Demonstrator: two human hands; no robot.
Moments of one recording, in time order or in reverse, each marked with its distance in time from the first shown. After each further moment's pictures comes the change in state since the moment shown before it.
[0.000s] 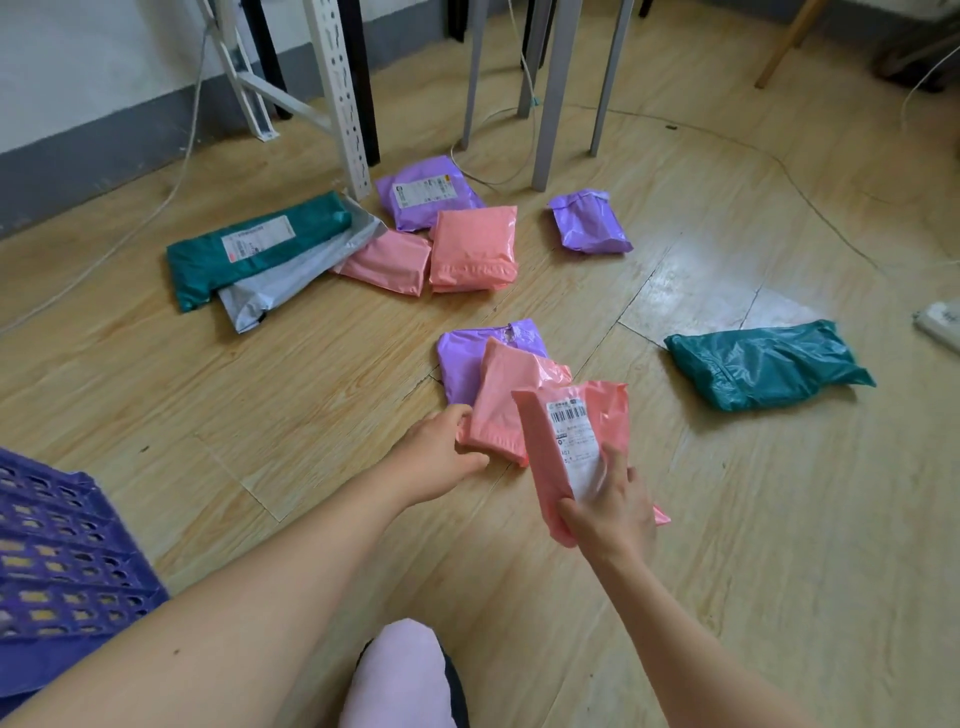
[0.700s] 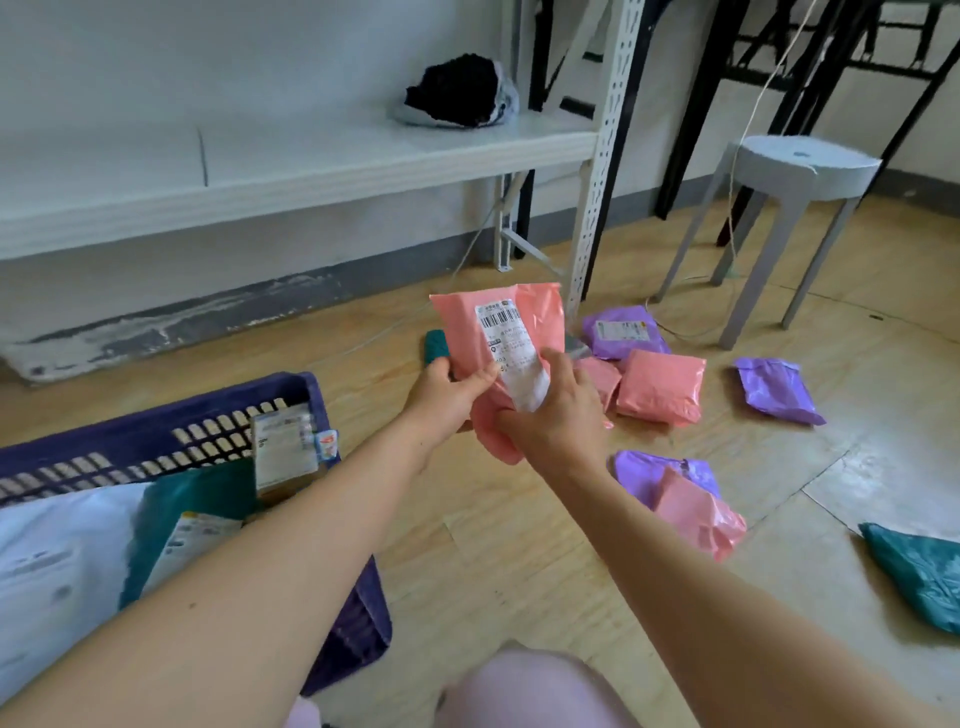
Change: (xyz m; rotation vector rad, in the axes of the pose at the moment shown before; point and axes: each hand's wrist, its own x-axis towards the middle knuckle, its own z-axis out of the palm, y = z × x) left_hand -0.162 -0.046 -0.190 -0.807 0.686 -0.067; right_hand -0.157 -0.288 -0.032 0.268 -0.122 -0.741
